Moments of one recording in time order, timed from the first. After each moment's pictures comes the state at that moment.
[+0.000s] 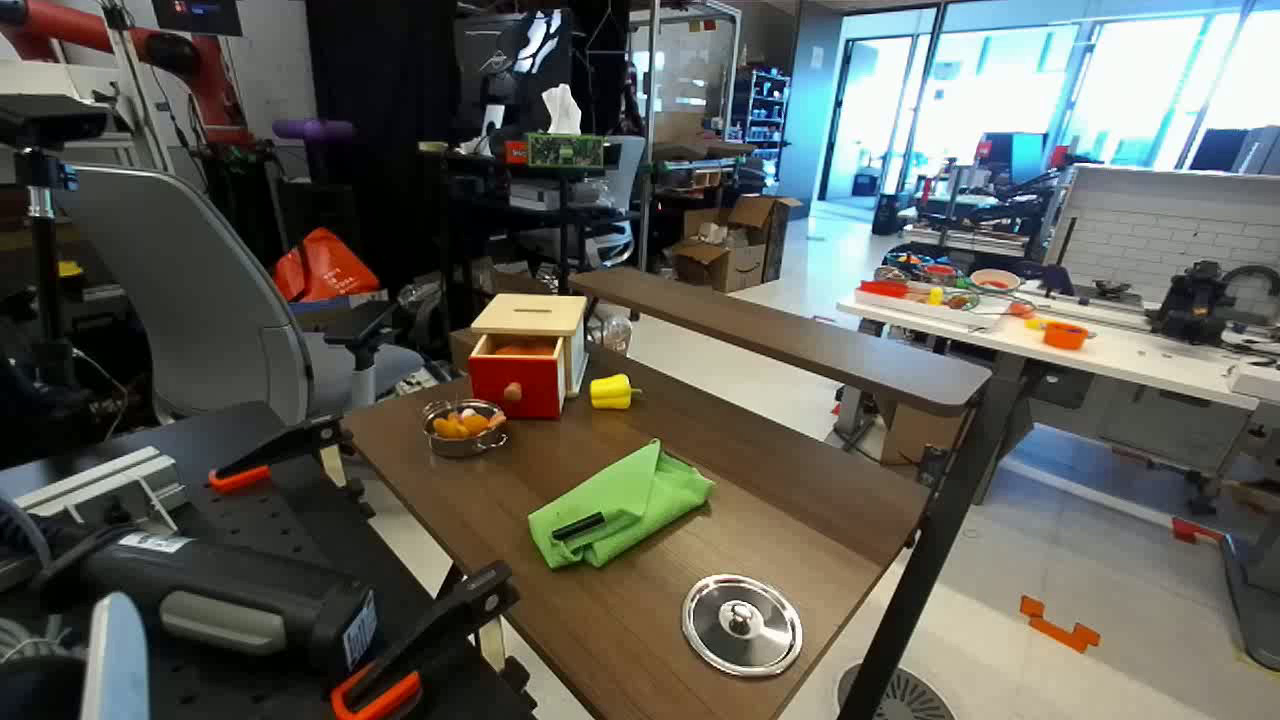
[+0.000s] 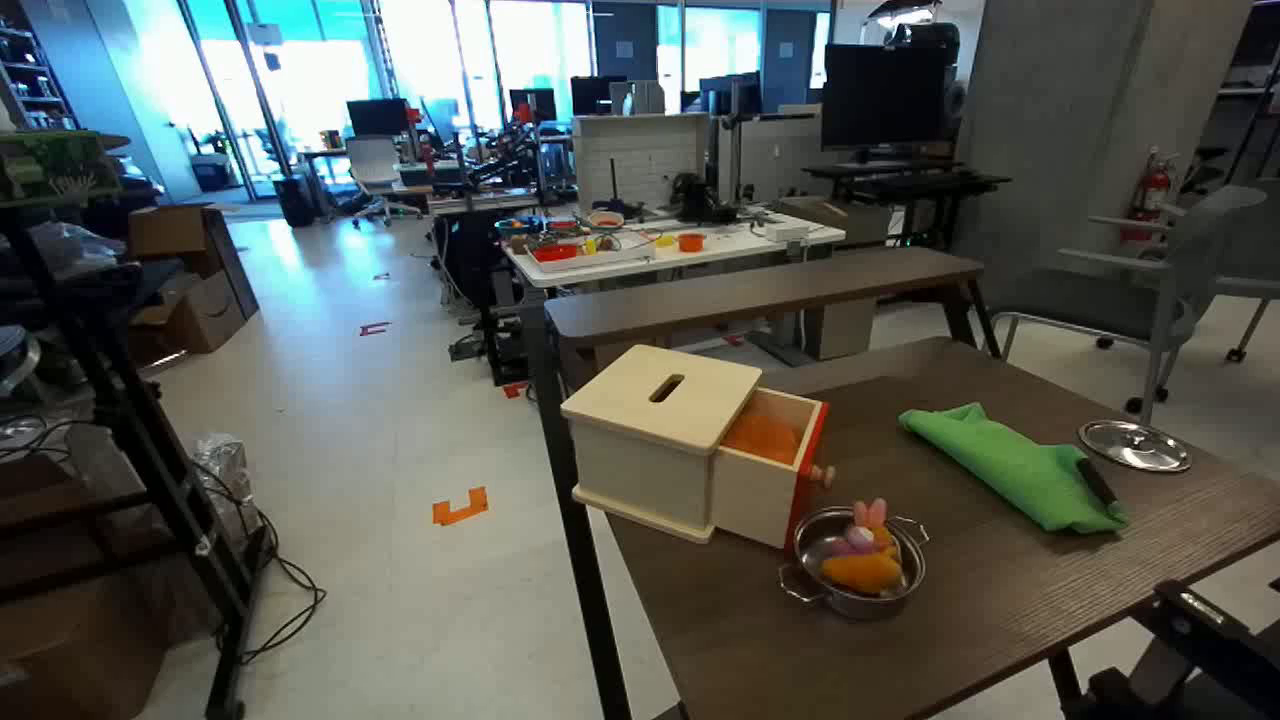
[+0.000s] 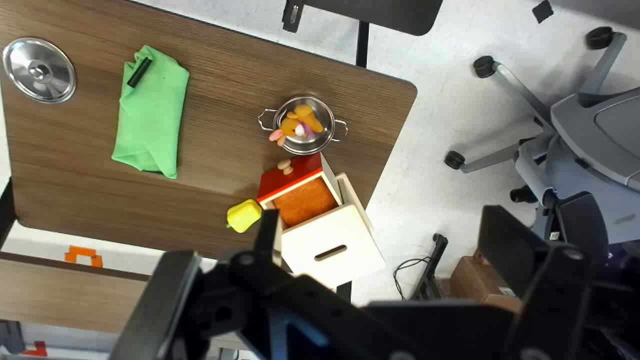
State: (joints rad) arm 0.23 -0.59 0.20 -2.55 0.14 2.17 0.04
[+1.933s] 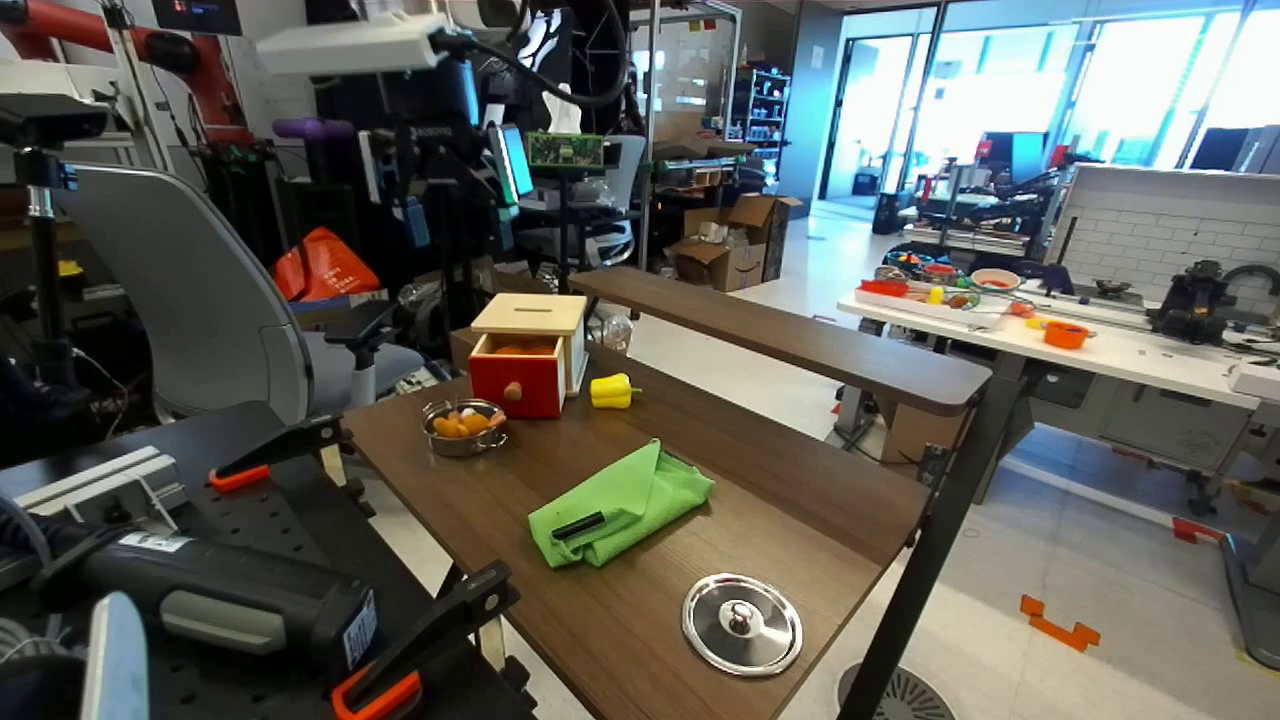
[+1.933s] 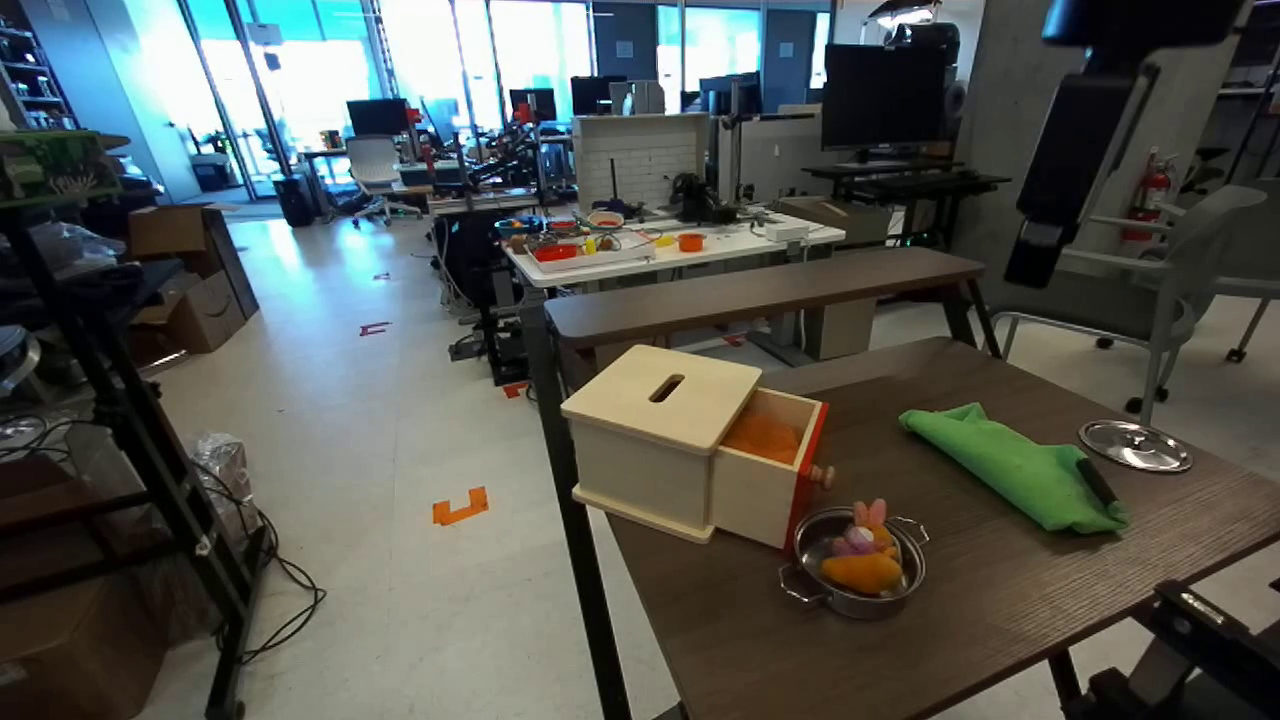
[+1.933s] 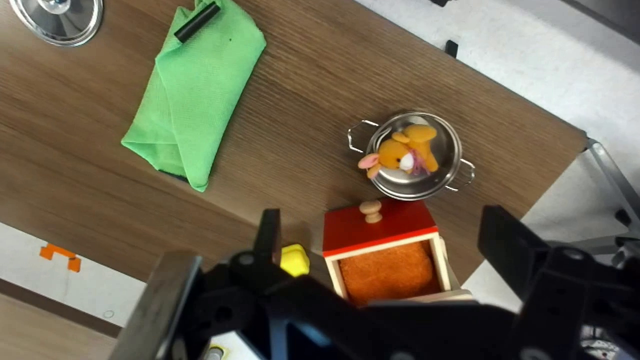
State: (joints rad) arm 0.13 0.03 0.13 -2.46 -0.13 2.59 -0.14
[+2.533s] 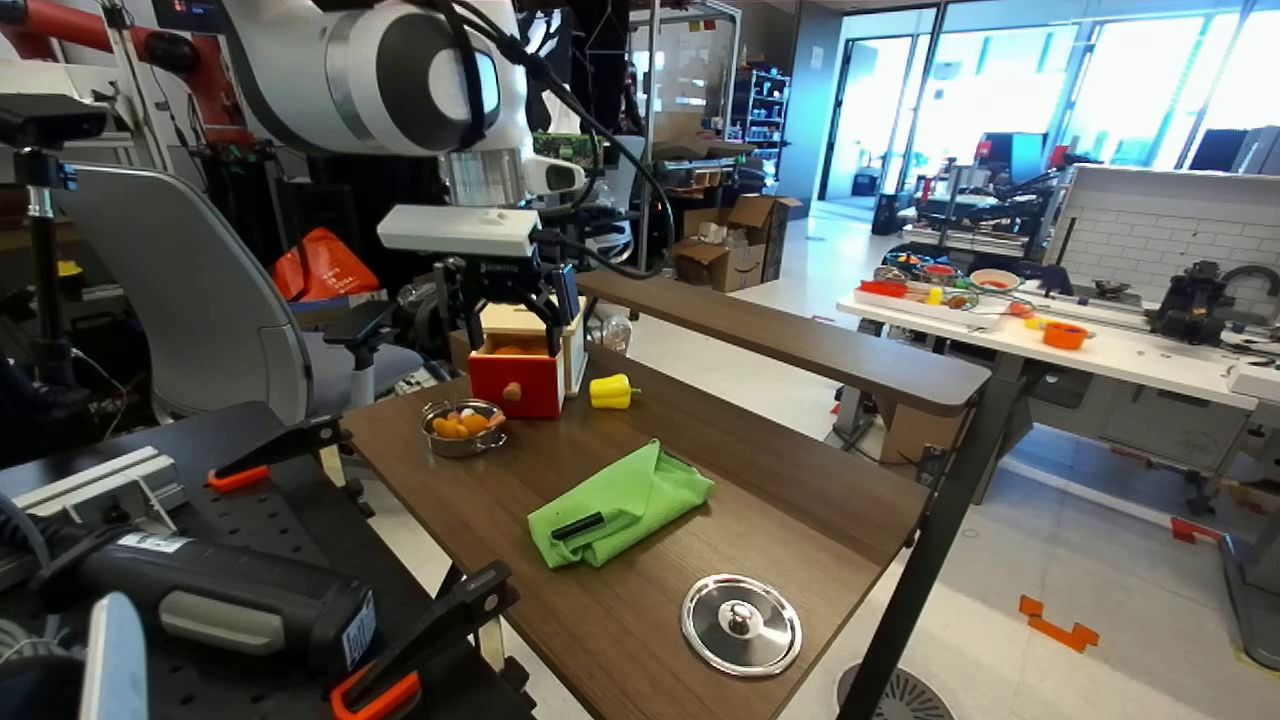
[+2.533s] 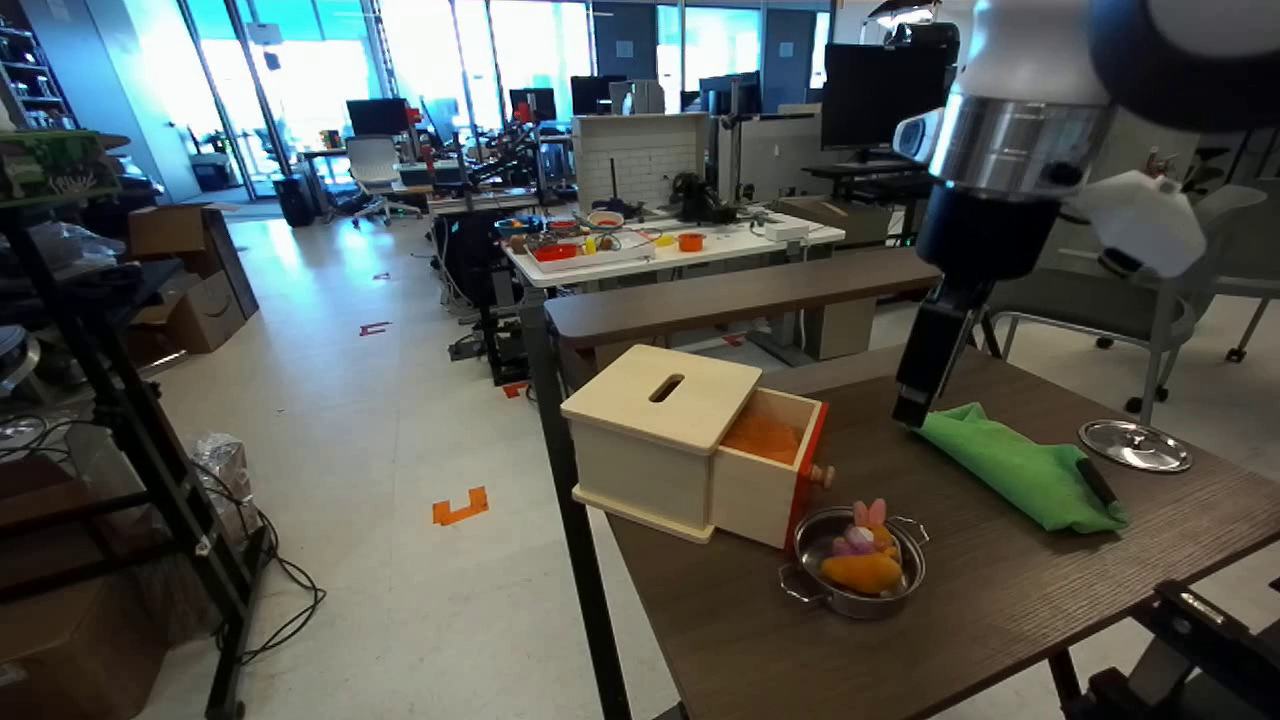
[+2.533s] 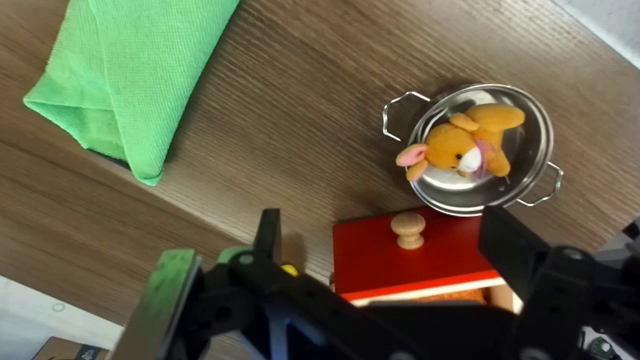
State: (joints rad) arm 0.11 0.45 0.10 -2.28 -0.19 2.85 -0.20
